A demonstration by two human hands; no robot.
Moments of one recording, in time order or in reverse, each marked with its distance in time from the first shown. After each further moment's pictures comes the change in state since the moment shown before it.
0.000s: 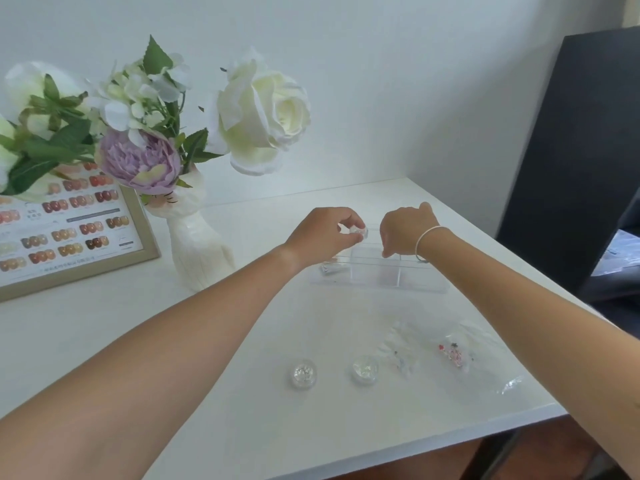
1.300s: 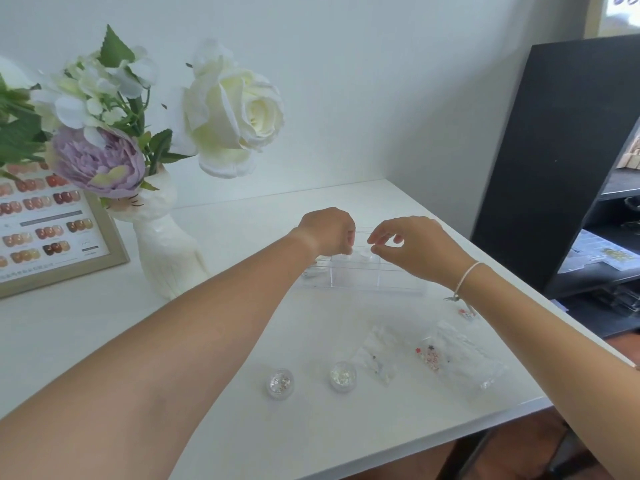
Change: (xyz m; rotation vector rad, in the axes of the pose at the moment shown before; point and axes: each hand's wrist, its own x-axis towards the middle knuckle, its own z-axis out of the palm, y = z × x) left_hand 0.044 0.020 0.022 0.565 -0.247 0.014; right_hand -0.066 0.025 0.000 0.627 0.281 -0.076
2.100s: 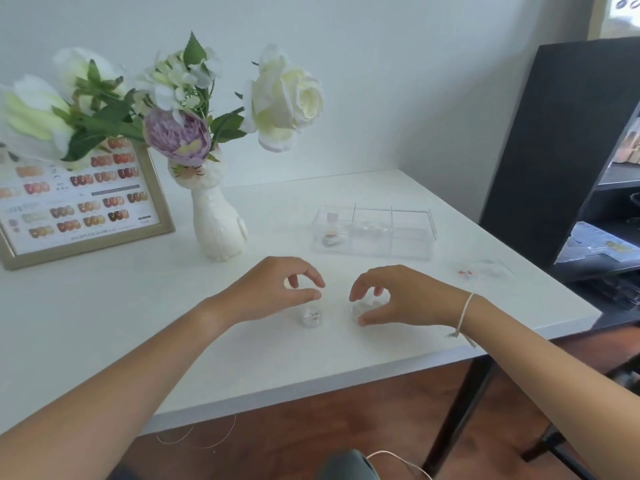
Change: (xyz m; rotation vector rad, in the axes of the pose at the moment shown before) left_hand -0.203 -0.035 0.018 -0.564 0.082 0.060; right_hand -0.098 -0.067 0.016 0.109 -0.503 -0.125
